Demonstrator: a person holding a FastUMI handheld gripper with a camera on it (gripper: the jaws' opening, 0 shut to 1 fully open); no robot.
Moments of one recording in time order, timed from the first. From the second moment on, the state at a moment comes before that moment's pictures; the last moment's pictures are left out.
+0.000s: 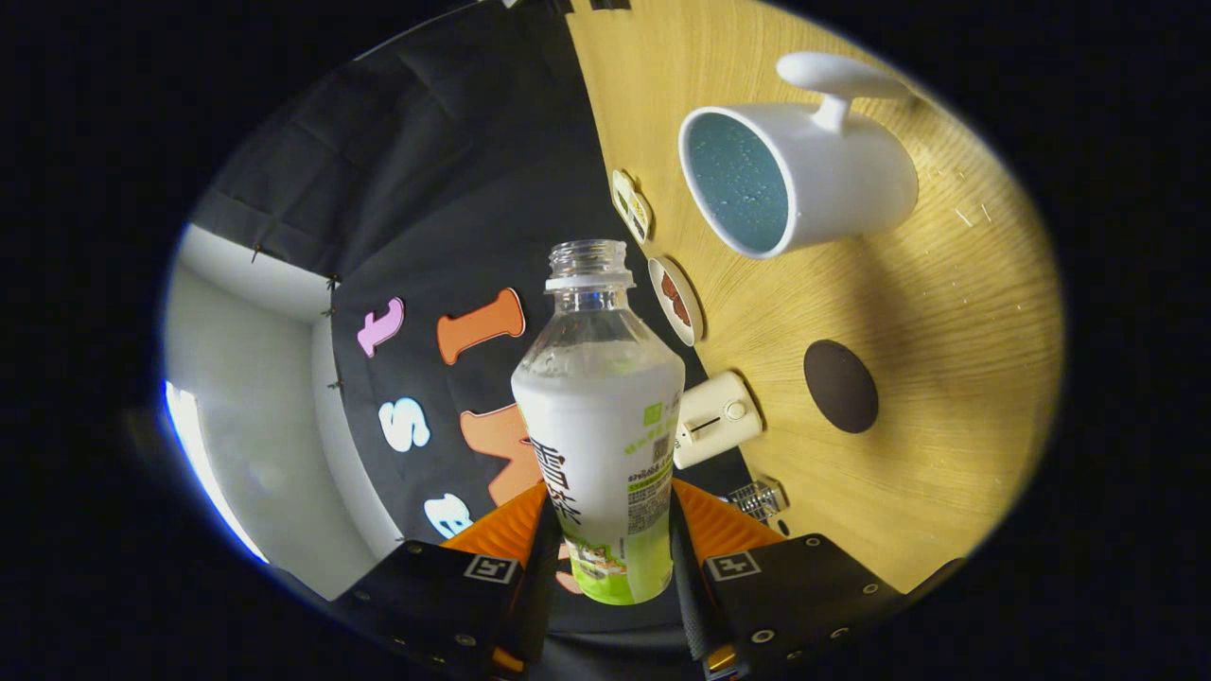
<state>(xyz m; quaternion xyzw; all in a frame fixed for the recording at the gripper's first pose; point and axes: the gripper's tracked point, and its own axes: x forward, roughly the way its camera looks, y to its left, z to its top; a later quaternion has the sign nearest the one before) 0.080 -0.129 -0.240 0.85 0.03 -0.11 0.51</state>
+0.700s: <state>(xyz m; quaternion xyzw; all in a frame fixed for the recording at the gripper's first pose) 0.109 -0.088 -0.250 0.56 0.13 -0.05 0.82</state>
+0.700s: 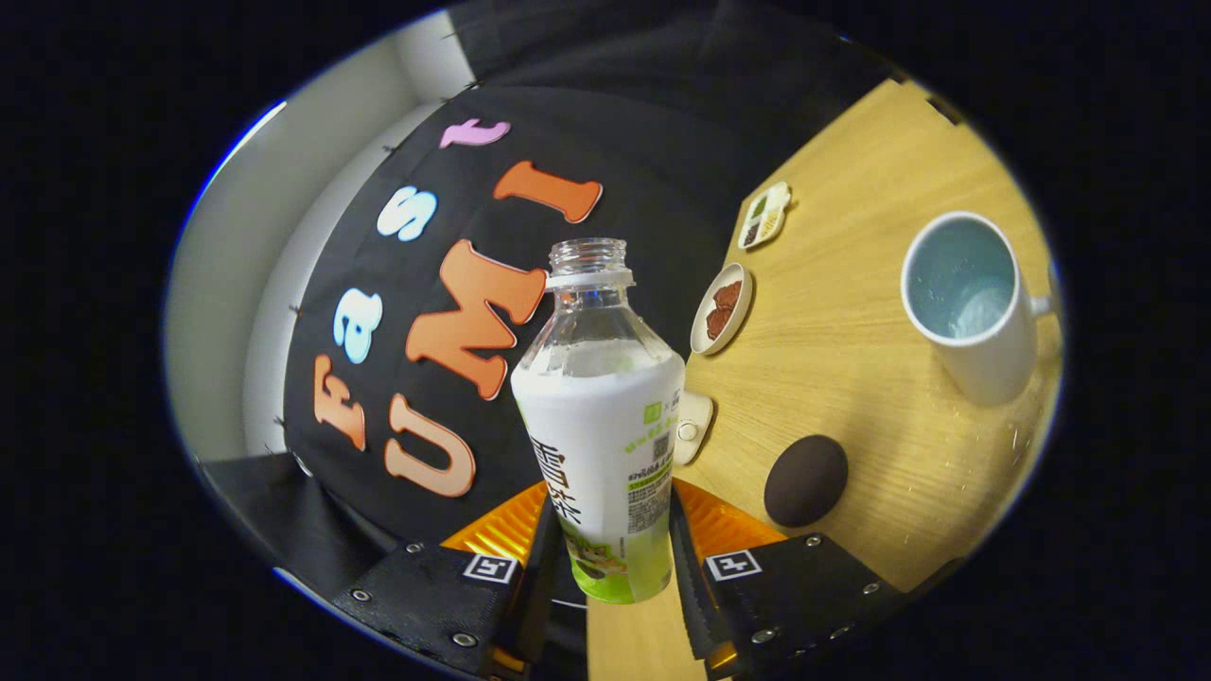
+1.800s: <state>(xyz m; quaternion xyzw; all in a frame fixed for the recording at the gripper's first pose) 0.149 -0.082 -0.324 0.00 0.24 -0.04 0.97</state>
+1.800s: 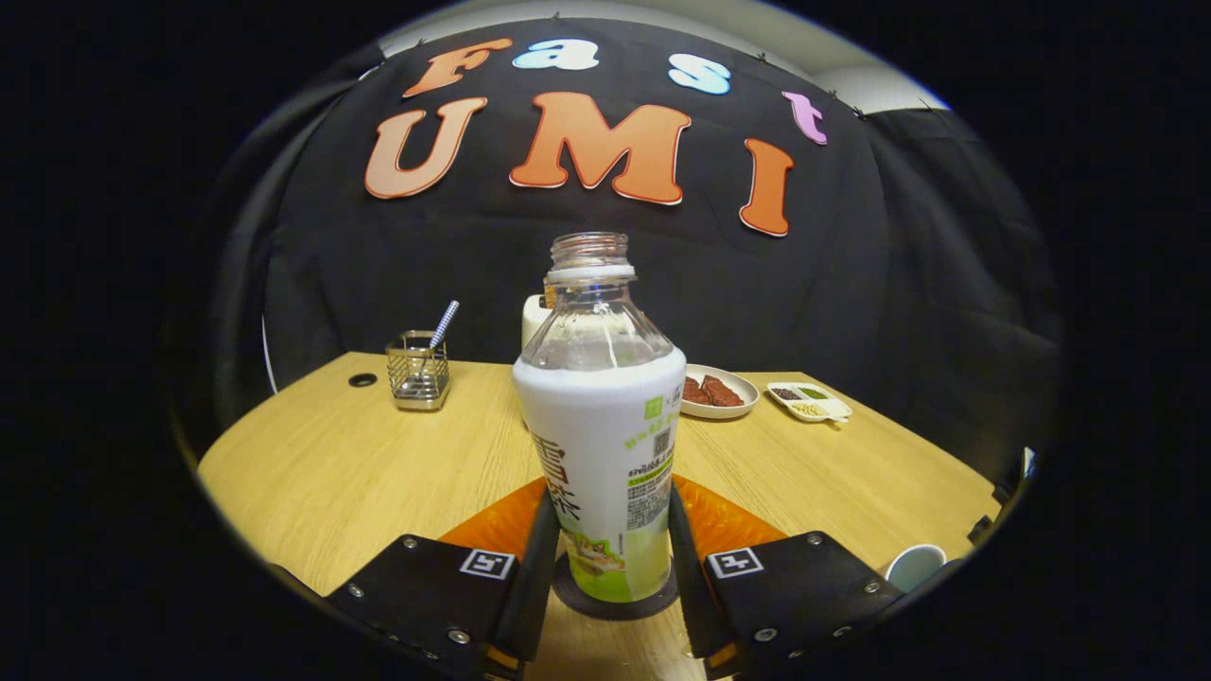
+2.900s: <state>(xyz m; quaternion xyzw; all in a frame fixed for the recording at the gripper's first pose) 0.088 -0.118 -0.265 0.13 0.16 -0.08 0.98</state>
